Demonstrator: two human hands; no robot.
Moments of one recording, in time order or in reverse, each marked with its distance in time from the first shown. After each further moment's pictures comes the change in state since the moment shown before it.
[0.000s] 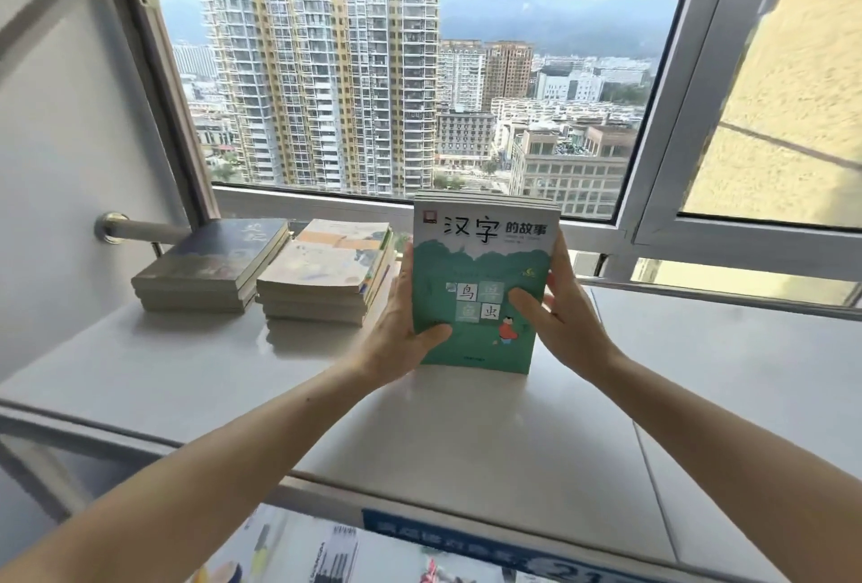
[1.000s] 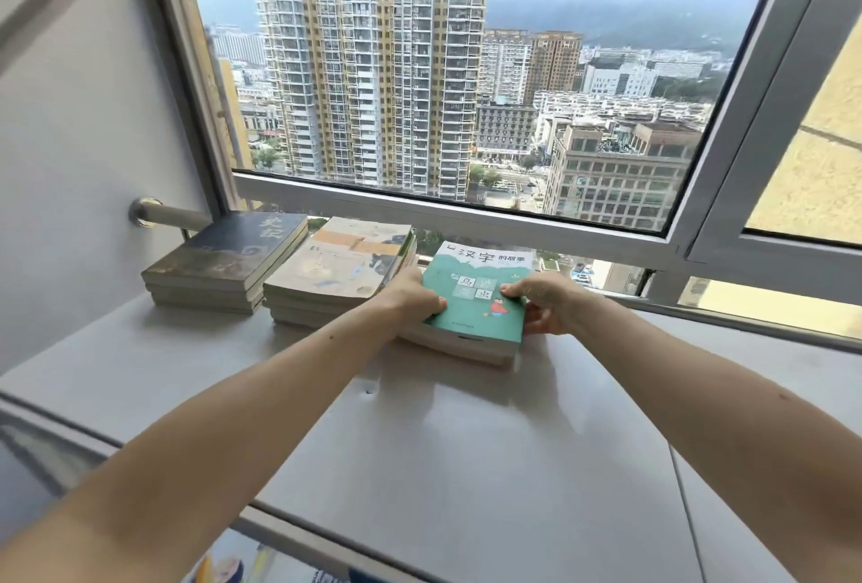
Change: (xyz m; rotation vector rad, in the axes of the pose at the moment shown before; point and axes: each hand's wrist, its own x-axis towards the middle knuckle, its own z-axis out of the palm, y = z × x) left_hand 0.084 0.000 -0.010 0.054 -0.097 -0.602; right_hand 0.114 0.047 0.042 0.228 -0.233 0.962
